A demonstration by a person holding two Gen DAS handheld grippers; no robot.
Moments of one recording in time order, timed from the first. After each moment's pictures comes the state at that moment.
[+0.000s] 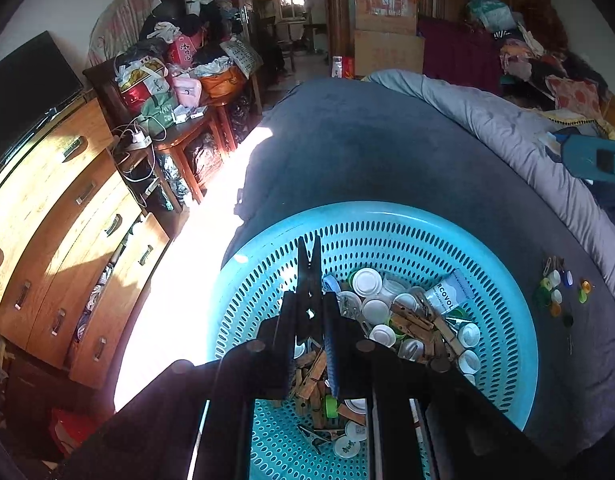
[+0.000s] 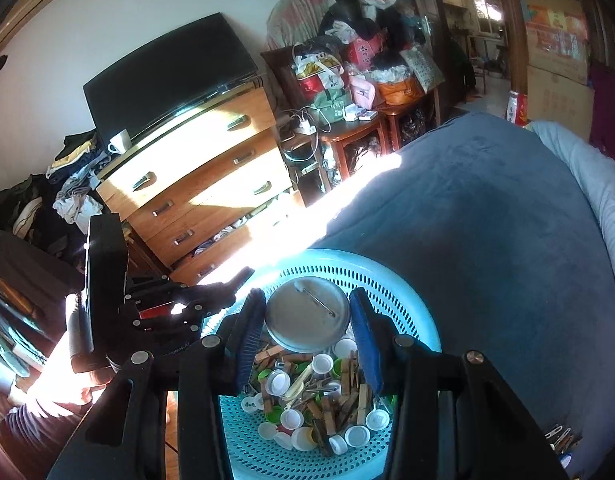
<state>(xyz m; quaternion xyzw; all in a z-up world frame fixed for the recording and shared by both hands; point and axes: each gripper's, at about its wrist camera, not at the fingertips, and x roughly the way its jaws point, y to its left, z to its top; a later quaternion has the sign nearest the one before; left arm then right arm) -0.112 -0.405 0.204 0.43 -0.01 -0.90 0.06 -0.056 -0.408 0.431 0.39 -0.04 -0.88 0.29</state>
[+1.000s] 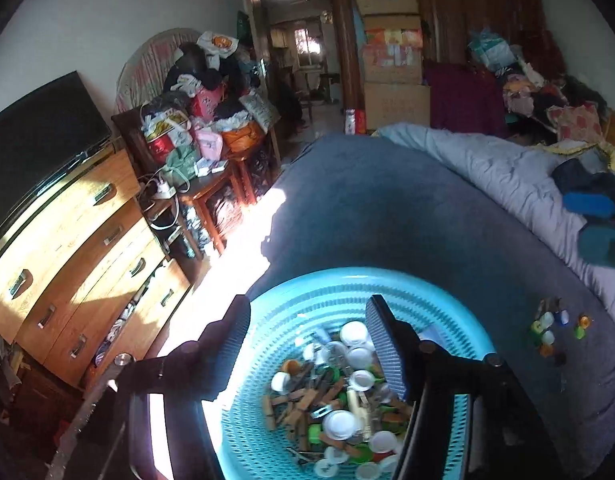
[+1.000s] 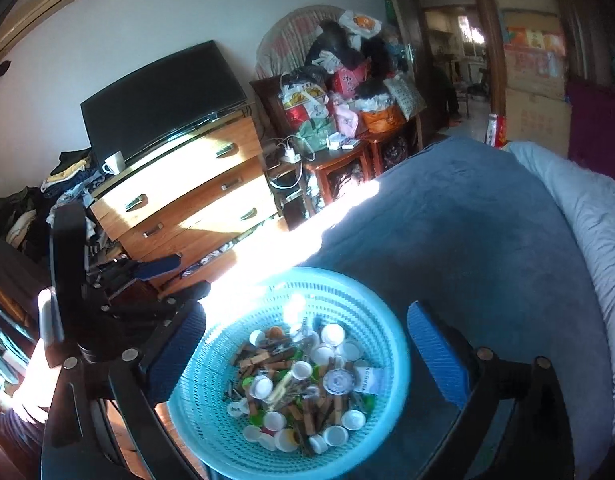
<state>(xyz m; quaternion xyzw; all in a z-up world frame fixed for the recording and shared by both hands) -0.072 -0.343 0.287 0.33 -0.03 -0.94 0.08 0.005 -0.347 0.453 0.31 -0.02 -0.92 0.23</state>
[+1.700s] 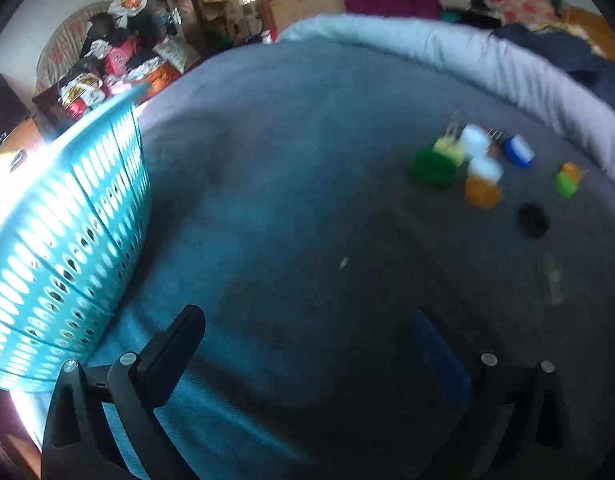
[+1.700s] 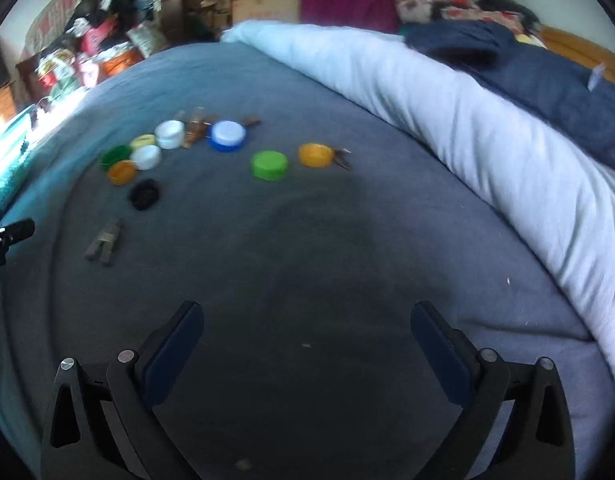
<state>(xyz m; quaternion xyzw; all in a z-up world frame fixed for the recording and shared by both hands) -0.104 -0.075 0.011 0.46 -0.08 -0.88 0.04 0.228 -0.036 0.135 0.43 -0.07 -0.88 -0.17</state>
